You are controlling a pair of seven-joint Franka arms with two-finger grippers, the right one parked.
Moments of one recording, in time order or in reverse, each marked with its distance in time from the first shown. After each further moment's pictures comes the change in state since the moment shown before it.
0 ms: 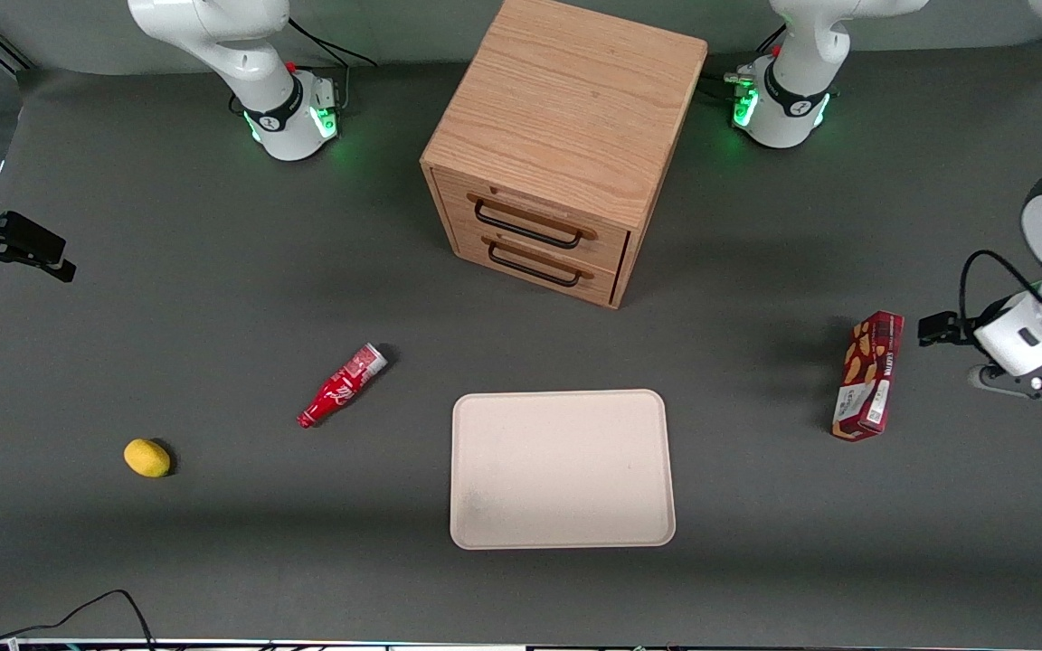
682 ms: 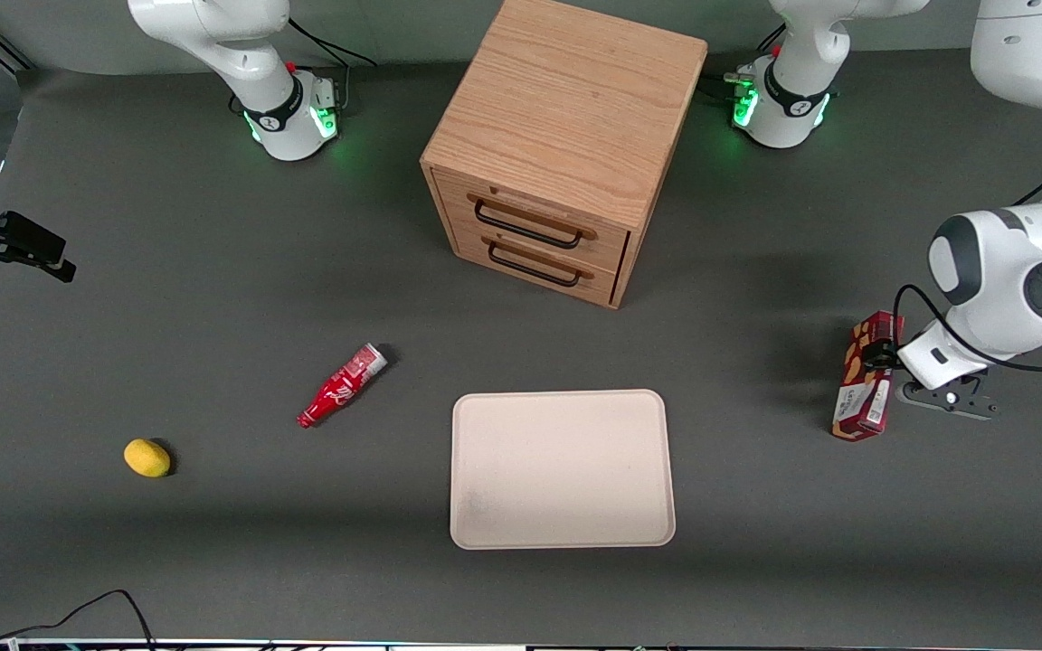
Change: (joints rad) arm -0.019 0.109 -0.017 -0.163 -0.012 0.364 0.001
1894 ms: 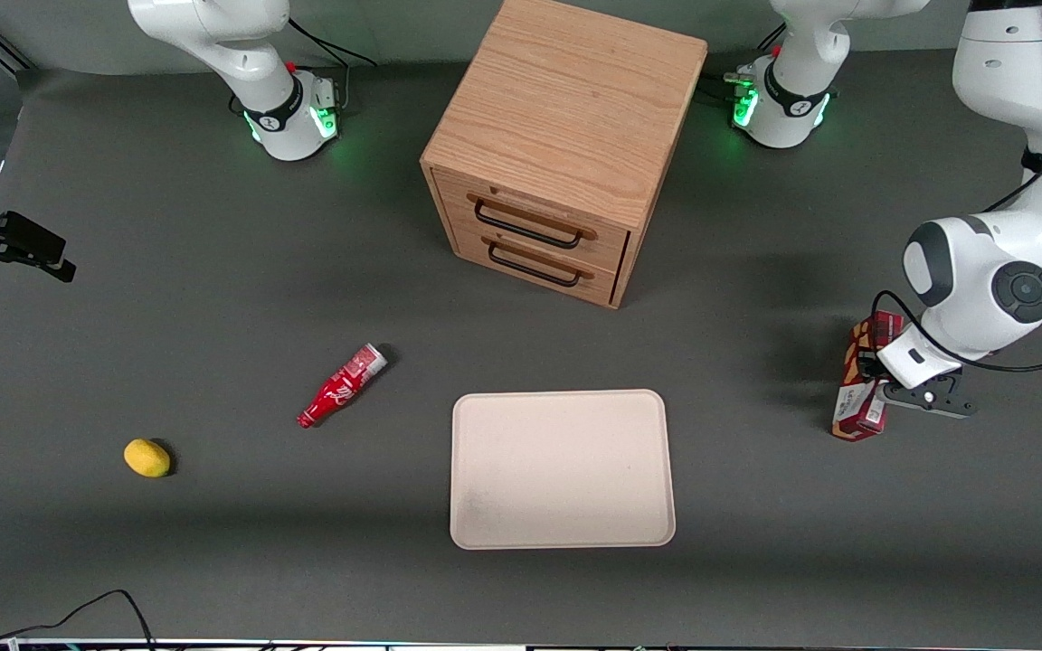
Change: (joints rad) arm -0.003 0.028 -0.011 -0.045 -0.050 0.096 0.000
